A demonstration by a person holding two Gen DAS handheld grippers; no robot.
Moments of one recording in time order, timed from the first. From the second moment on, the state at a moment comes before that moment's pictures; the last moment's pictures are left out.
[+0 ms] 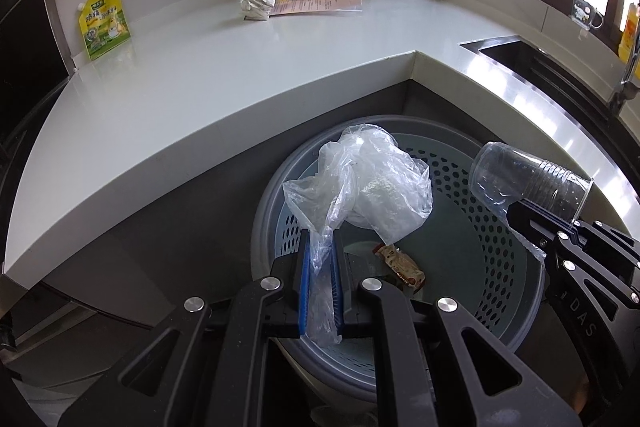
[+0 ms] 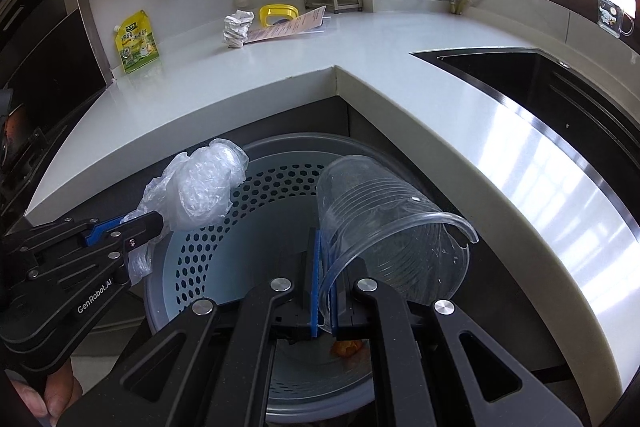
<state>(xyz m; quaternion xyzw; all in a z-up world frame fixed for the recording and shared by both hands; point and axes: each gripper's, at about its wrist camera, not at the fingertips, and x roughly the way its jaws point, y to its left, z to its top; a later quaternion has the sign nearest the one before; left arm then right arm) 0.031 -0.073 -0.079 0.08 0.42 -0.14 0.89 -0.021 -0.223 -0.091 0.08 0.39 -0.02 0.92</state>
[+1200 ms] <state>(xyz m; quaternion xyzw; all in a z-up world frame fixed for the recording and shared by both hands) 0.030 -0.064 -0.085 0.06 0.43 -0.13 0.89 -0.029 -0.237 -0.095 0.11 0.38 -0.03 0.92</state>
